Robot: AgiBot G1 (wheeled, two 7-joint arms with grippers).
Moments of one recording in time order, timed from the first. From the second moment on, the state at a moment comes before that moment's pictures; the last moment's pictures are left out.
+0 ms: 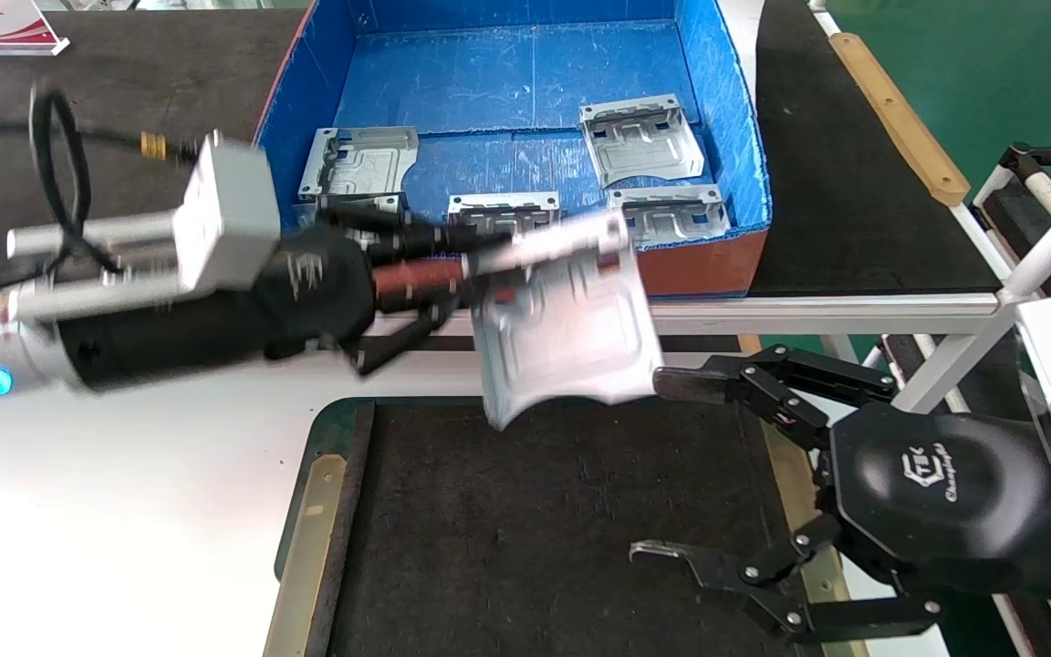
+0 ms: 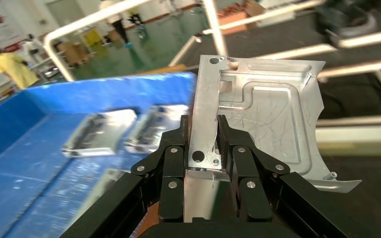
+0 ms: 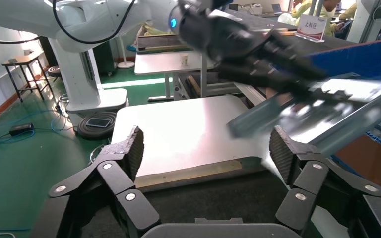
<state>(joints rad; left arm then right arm) -1.40 0.87 0.45 -1.04 0.99 1.26 0.09 1.09 -0.57 -0.37 1.24 -0.66 -1.45 0.13</state>
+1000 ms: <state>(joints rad) -1.17 1.15 0.56 -0.89 1.19 1.07 0.49 1.09 -0.57 -0.37 1.24 -0.66 -1.45 0.13</state>
